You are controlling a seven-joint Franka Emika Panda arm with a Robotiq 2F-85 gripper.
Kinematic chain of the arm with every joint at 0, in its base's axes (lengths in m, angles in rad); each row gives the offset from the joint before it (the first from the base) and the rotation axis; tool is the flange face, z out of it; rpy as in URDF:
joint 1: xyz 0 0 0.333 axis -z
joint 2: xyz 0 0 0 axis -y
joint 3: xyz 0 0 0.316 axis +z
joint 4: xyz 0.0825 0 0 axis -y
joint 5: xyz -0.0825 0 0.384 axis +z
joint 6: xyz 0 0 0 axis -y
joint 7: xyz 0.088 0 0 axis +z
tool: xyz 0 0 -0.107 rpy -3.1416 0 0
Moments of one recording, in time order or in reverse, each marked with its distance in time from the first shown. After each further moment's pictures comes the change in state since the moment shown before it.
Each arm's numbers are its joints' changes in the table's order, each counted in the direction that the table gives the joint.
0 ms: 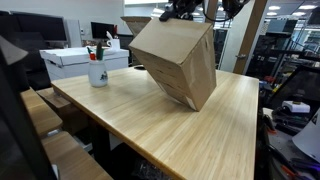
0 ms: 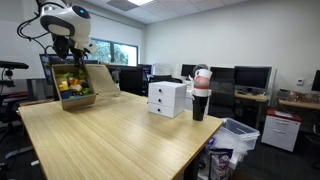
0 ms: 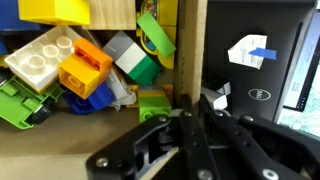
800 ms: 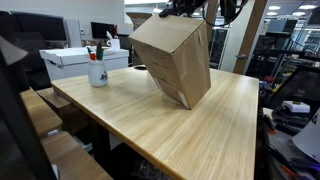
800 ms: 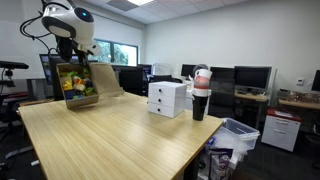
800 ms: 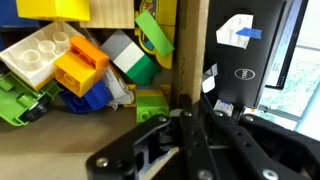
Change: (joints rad) arm 0.026 0.011 -0.035 -0.026 0.143 -0.001 0.136
